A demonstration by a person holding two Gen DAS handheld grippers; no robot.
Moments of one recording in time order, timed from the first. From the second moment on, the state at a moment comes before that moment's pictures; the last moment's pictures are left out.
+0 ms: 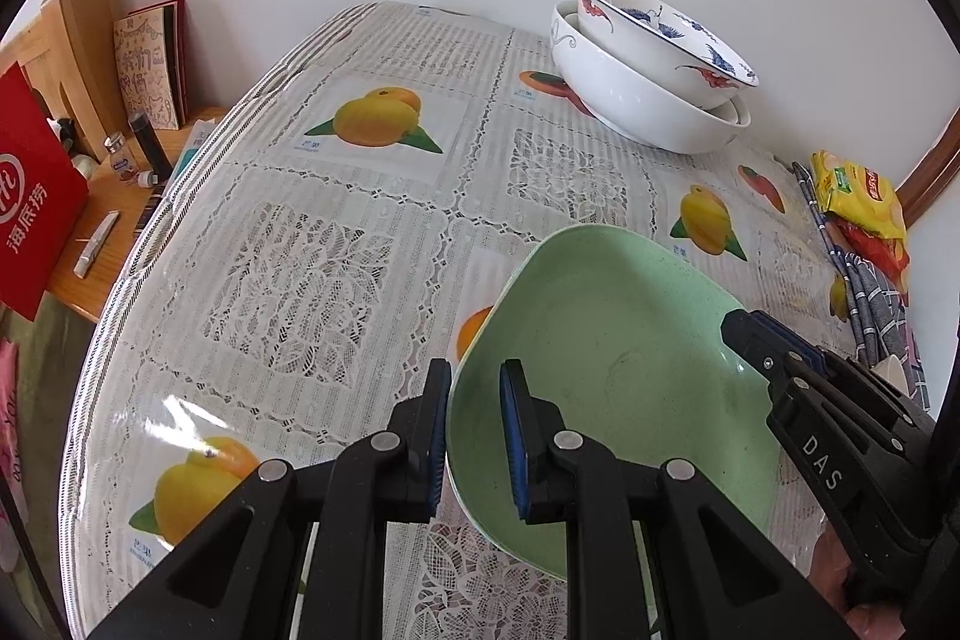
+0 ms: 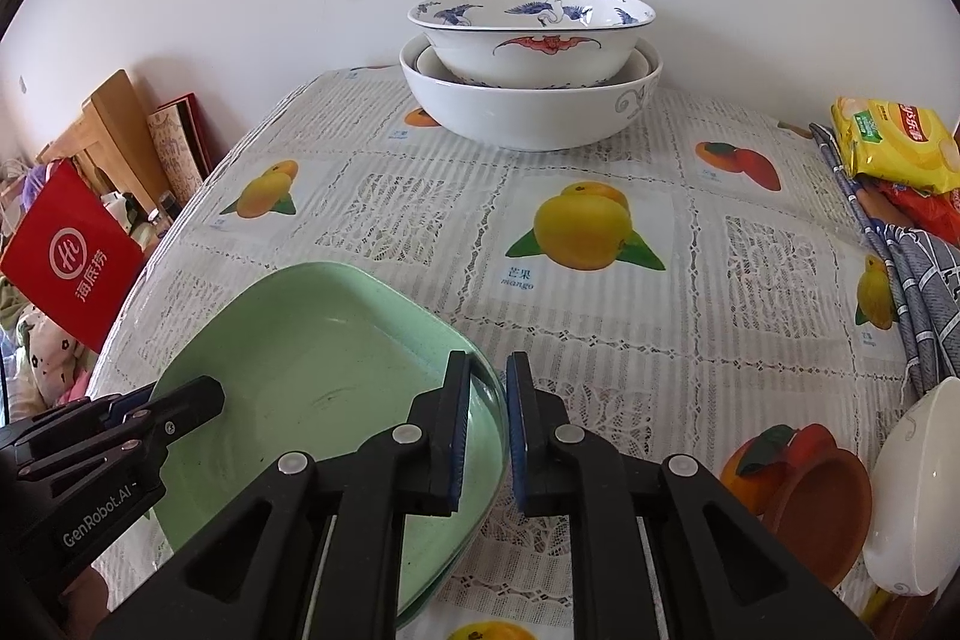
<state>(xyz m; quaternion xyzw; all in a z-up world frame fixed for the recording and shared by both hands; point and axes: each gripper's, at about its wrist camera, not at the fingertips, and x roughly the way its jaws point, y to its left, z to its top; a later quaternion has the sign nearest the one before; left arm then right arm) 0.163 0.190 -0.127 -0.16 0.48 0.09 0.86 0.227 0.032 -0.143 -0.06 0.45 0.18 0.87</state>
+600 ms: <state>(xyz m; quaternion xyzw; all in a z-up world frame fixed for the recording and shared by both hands) 0.148 0.183 -0.108 -0.13 0.48 0.08 0.86 0.206 0.013 -0.116 -0.04 0.43 0.19 0.88</state>
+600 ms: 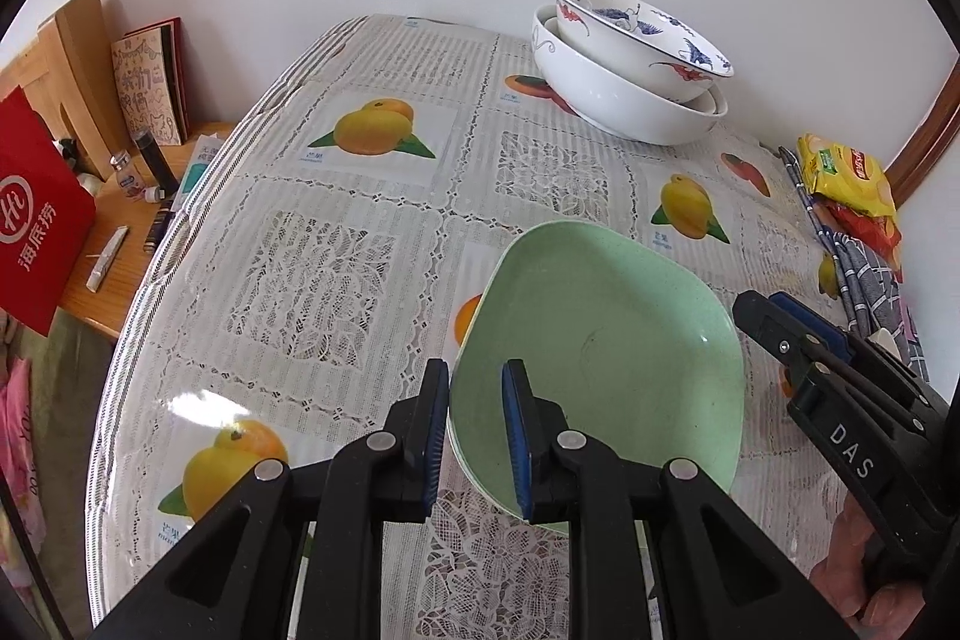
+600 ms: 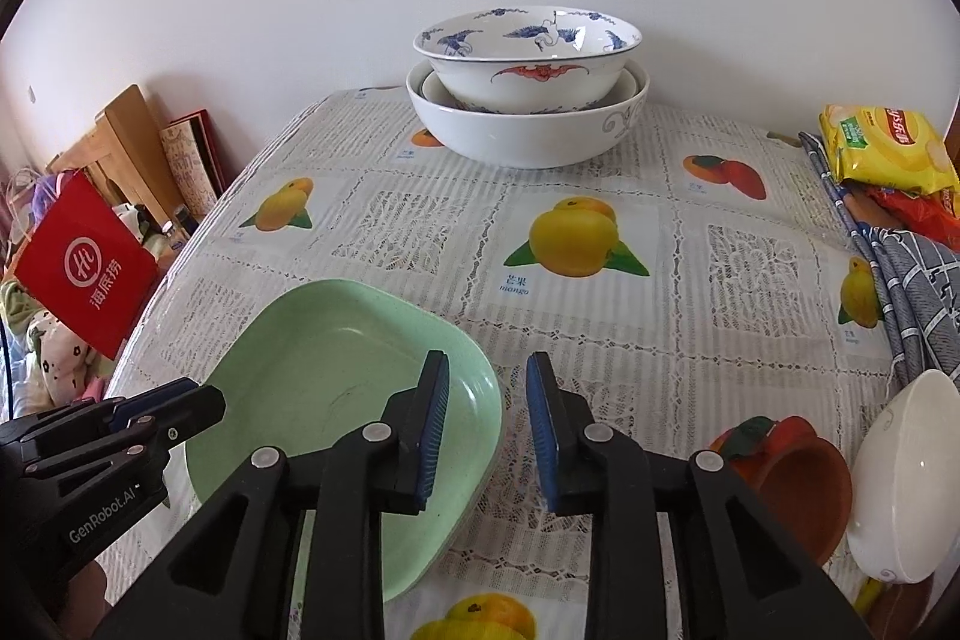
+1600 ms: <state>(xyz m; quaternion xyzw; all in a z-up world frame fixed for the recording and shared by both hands) 0.143 0.001 -0.046 -0.02 0.40 0.01 0.91 0.116 -0.250 -0.066 0.03 0.40 0.03 0.91</state>
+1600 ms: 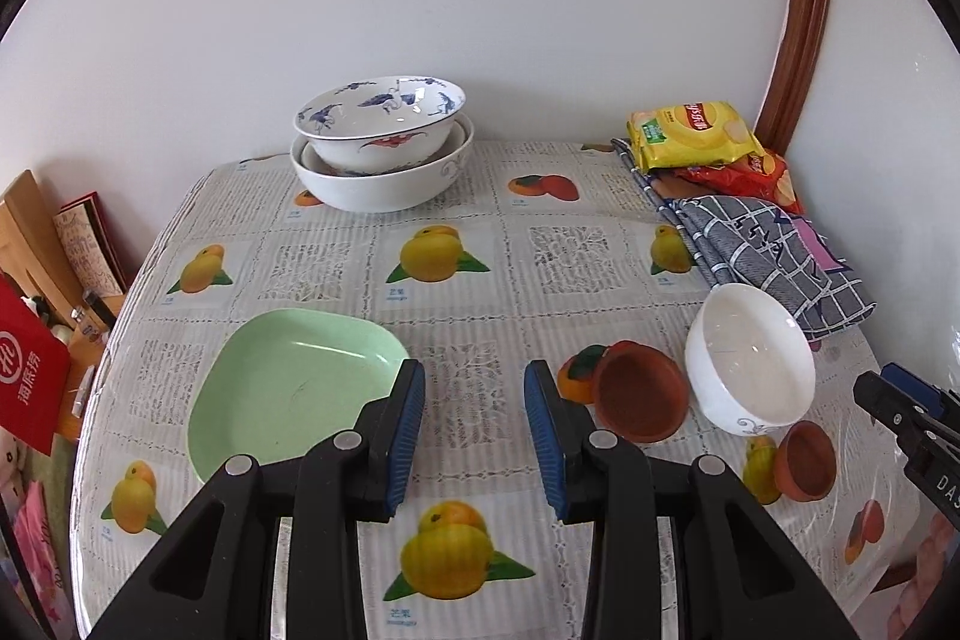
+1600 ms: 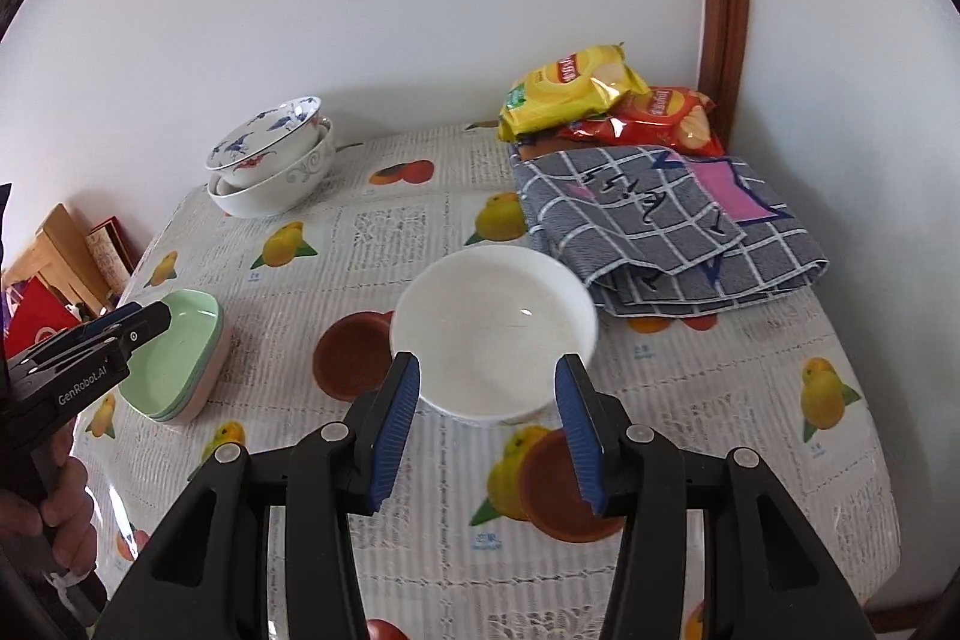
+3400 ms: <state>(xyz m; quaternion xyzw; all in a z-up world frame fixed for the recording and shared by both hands) 0.221 -0.063 -0.149 -0.07 0.51 -0.04 0.85 0.128 -0.303 -0.182 0.09 0.48 0.01 0.87</state>
